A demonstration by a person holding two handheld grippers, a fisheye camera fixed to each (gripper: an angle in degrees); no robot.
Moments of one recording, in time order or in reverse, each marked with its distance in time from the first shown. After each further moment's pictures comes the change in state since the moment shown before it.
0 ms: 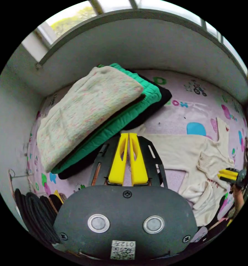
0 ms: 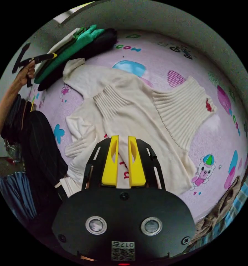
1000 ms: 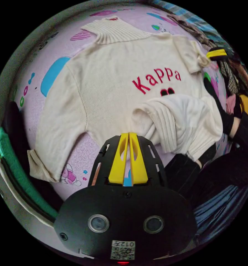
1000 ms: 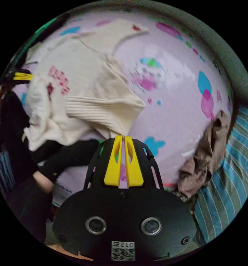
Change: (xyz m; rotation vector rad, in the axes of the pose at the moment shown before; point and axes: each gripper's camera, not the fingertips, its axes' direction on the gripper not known) left arm 0.315 0.013 0.019 -0.408 0.293 1.029; right arm 0.081 0.117 -0.026 -0.380 0.234 0.250
